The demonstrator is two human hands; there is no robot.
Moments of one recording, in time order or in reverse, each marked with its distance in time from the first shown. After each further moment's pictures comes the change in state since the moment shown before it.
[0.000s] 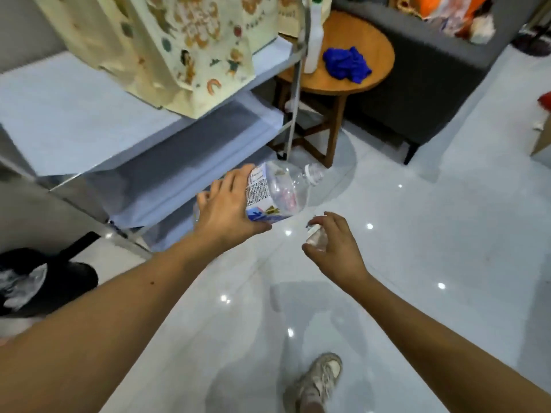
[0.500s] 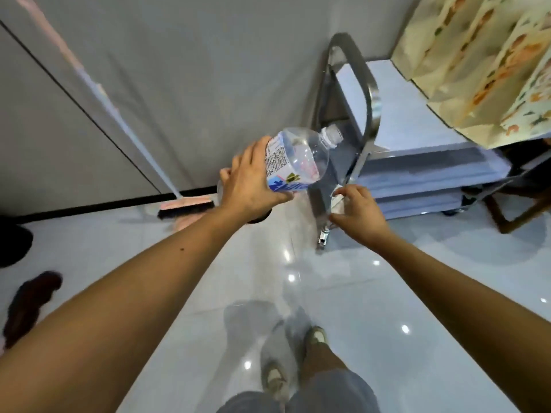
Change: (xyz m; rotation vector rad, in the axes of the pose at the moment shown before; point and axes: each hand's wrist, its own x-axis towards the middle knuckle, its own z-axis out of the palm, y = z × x) left_hand -0.335 -0.251 -0.285 -0.029 0.398 -0.569; right_hand -0.169 -0.369 0.218 -0.203 -0.460 -0.432
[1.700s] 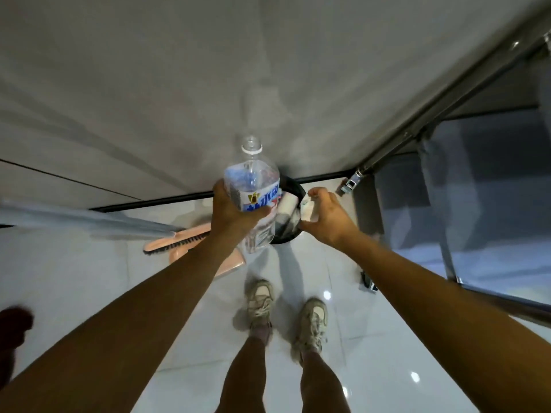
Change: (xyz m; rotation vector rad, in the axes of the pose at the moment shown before) left_hand 0.354 -0.331 0.157 -0.648 -0.075 -0.701; right_hand 0.448 -0.044 0.252 0.032 -0.421 0.215
